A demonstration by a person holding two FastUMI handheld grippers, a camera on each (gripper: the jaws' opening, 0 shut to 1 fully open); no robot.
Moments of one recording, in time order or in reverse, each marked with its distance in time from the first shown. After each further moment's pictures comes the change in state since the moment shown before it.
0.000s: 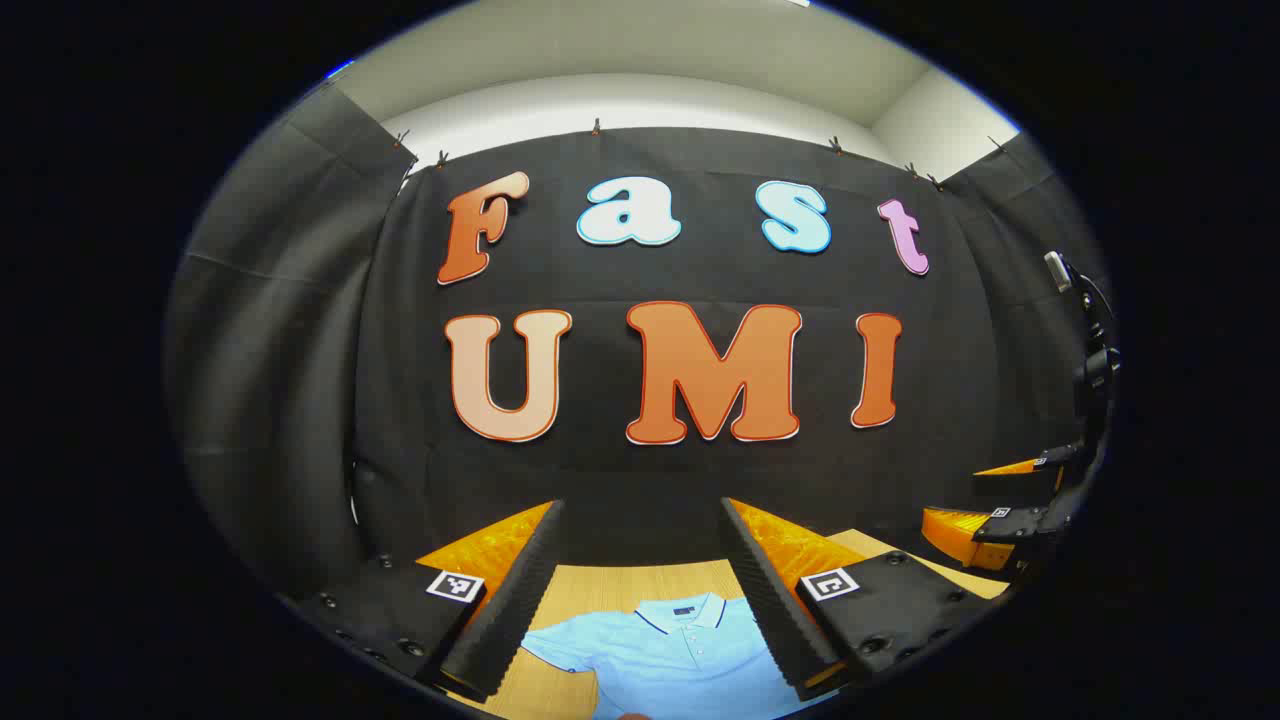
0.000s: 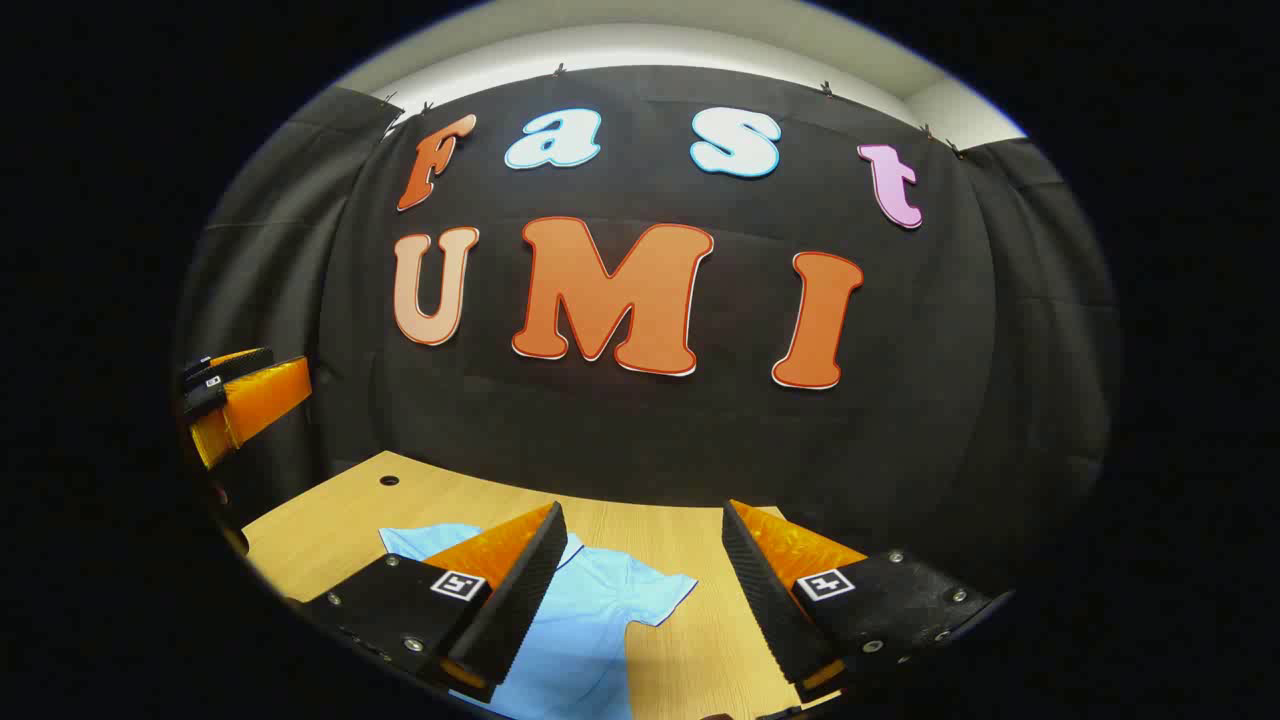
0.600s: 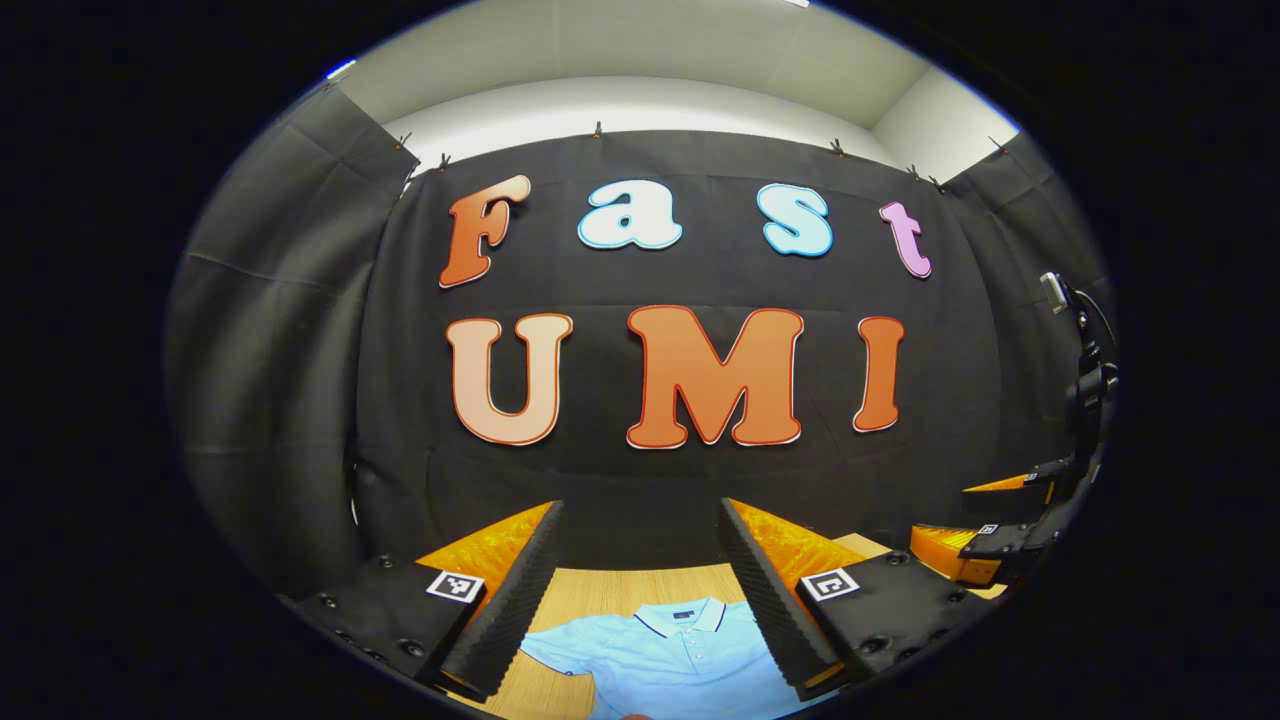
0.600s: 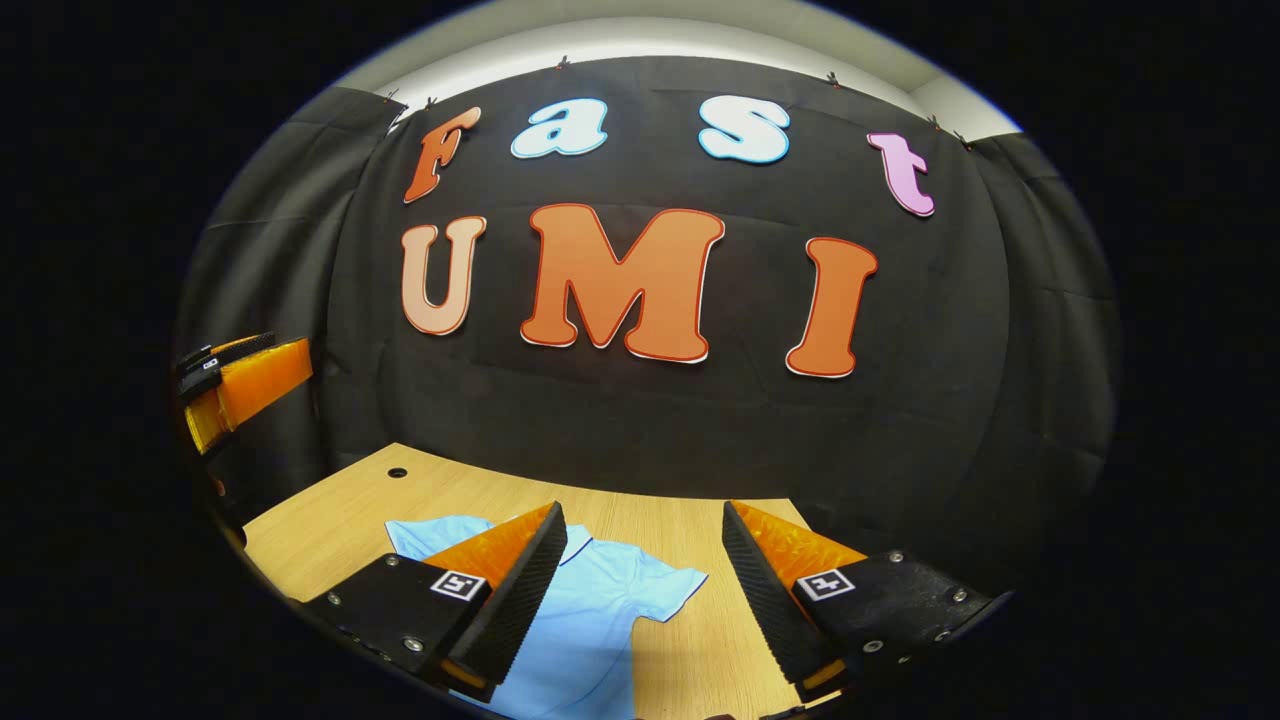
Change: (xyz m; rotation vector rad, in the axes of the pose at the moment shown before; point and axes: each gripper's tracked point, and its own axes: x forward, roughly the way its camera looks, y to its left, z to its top) left arm 0.000 -0.002 0.000 0.000 -0.006 0.011; right arm 0.006 0.003 -0.011 0.004 0.028 0.031
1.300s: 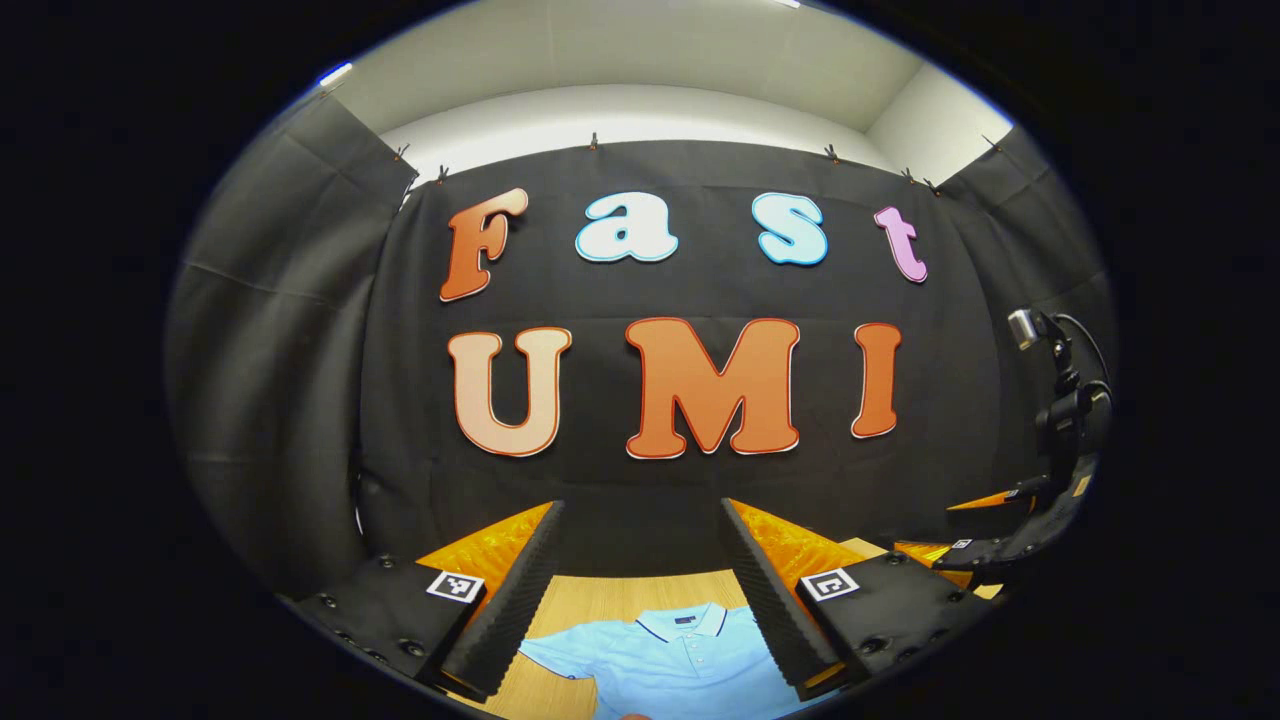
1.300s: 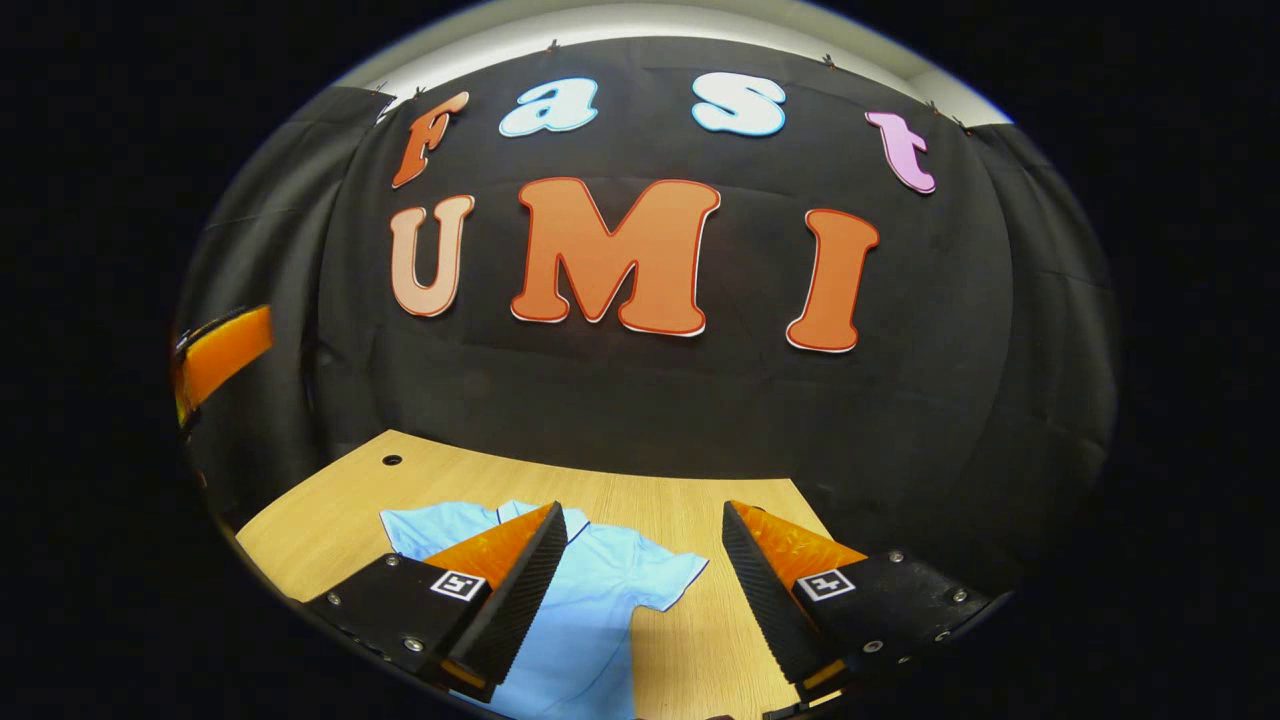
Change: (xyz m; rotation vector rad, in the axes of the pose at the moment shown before) left arm -0.007 -0.004 0.012 0.020 -0.039 0.007; right arm 0.021 -0.006 -0.021 0.012 0.087 -0.009
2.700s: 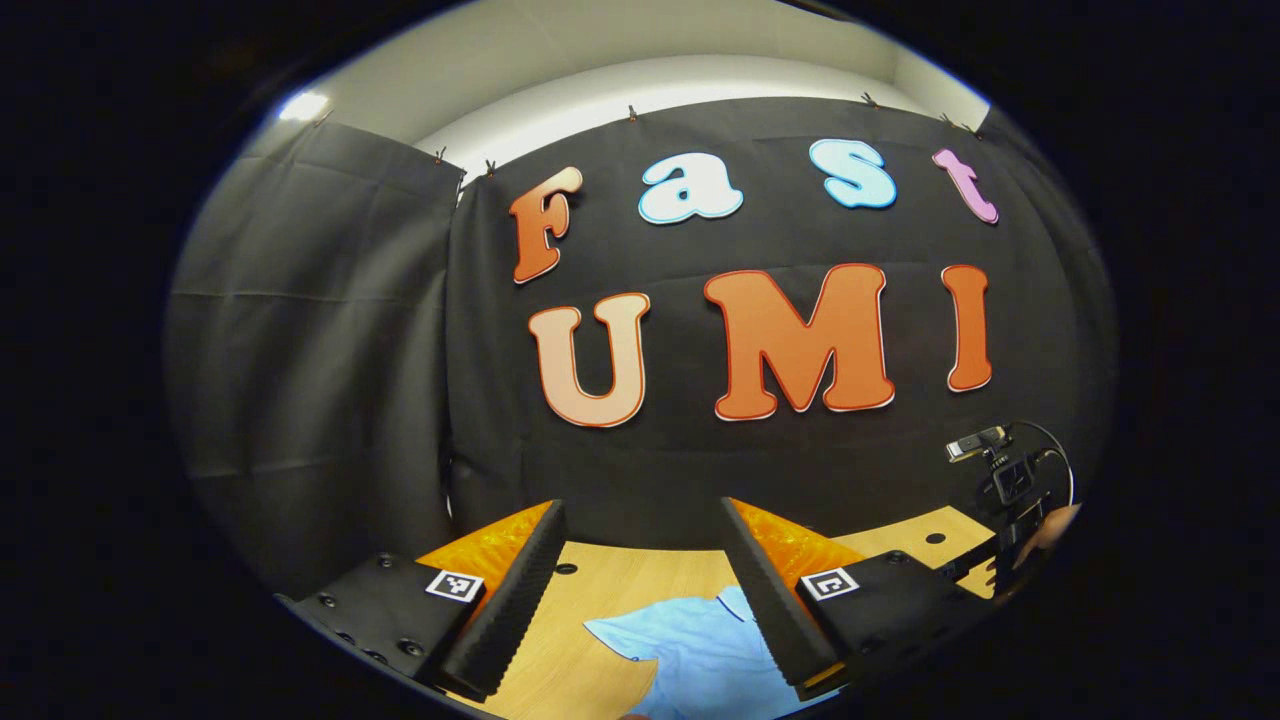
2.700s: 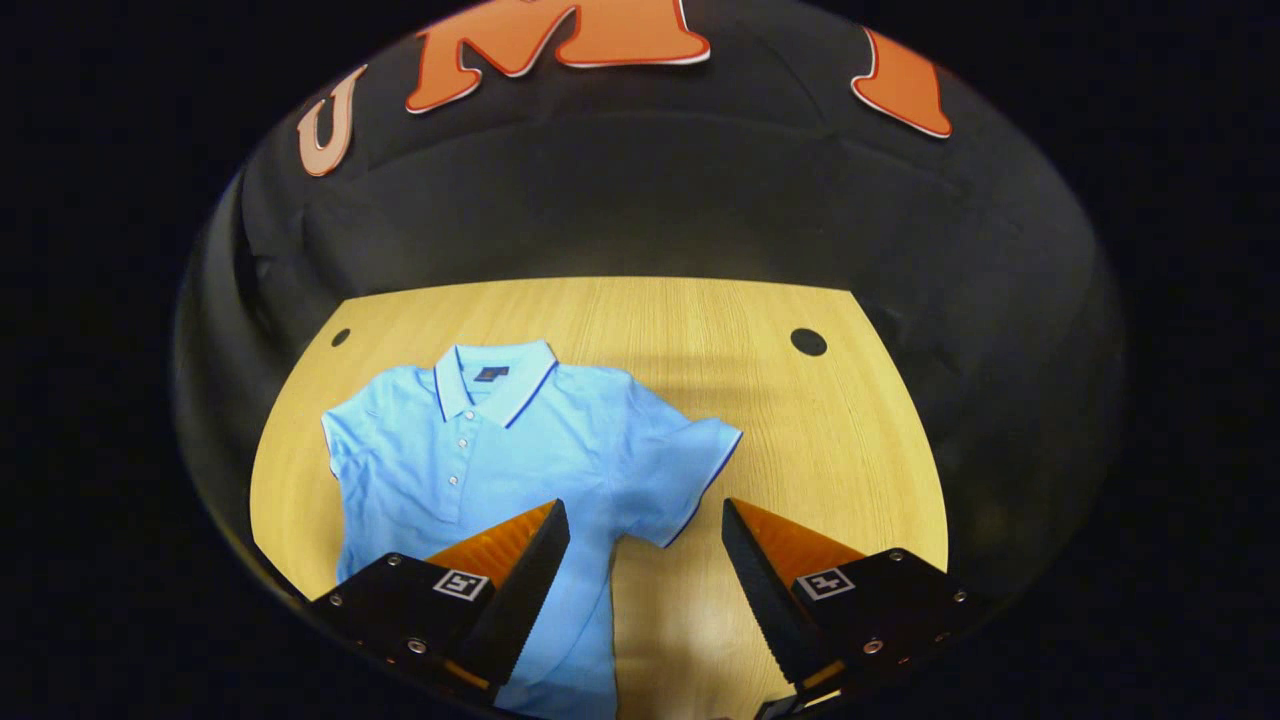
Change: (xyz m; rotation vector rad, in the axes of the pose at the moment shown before) left arm 0.002 0.034 -0.036 0.102 0.134 0.305; right arm 0.147 -0.017 -0.179 0.048 0.689 0.087
